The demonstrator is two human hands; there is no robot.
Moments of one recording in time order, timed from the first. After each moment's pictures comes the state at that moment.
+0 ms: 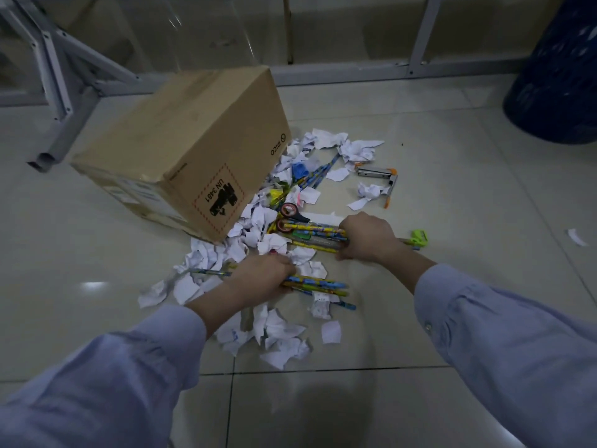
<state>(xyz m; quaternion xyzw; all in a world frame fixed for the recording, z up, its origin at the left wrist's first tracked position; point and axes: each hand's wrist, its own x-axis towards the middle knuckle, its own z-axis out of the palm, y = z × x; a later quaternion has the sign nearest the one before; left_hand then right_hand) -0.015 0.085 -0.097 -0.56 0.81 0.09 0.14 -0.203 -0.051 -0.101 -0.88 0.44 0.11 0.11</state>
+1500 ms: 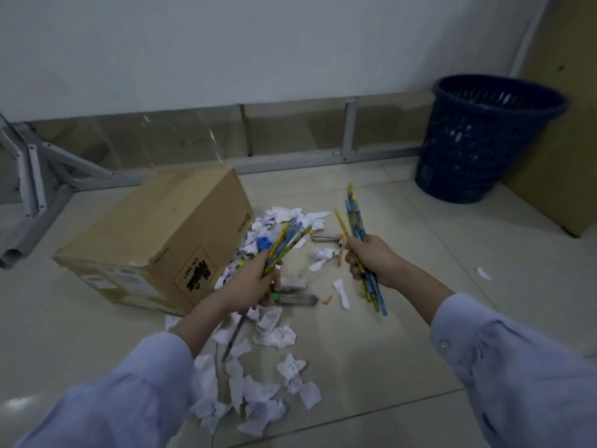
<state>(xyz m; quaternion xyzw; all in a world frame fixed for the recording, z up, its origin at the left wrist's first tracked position) -0.035 0.037 -0.008 -0.62 0.61 0.42 -0.26 -0.269 -0.043 0.012 -0.50 0.56 -0.28 0.60</state>
